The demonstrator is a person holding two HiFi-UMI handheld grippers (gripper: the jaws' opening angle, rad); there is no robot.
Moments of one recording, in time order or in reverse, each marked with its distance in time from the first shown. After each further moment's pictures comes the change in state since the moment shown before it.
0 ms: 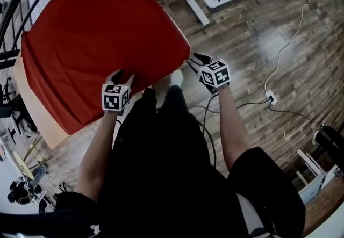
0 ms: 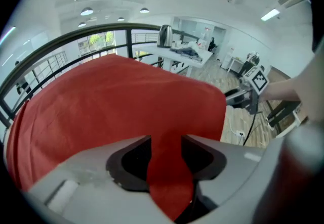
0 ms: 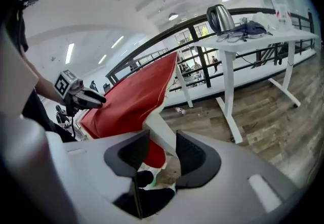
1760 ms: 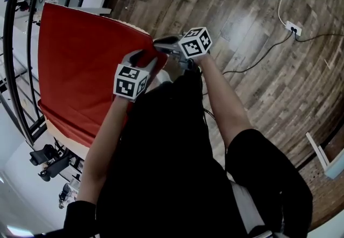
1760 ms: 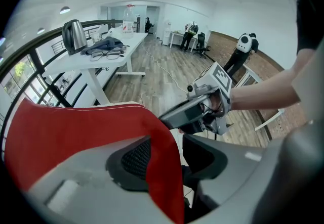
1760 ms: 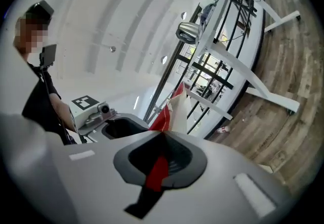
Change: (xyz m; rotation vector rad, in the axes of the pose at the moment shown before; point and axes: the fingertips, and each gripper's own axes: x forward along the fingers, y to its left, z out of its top) left arm 0.091 -0.182 0.087 0.588 0.194 -0.377; right arm -0.001 0.019 0.041 0.459 -0.504 0.468
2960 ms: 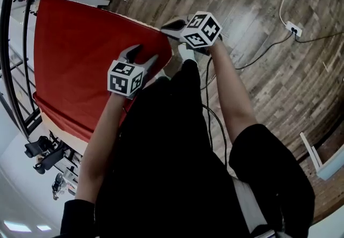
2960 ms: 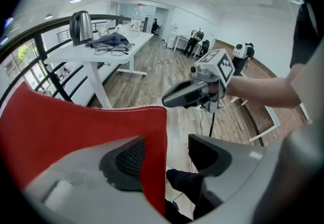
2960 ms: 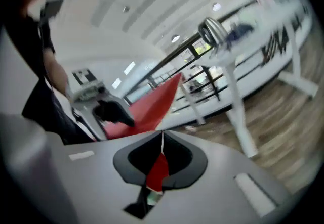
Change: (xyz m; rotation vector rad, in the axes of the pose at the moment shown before) left arm -0.002 -0.004 0.002 -0.098 -0.028 -0.050; right arm -0.039 -0.017 0.031 -0.369 0.282 -0.217
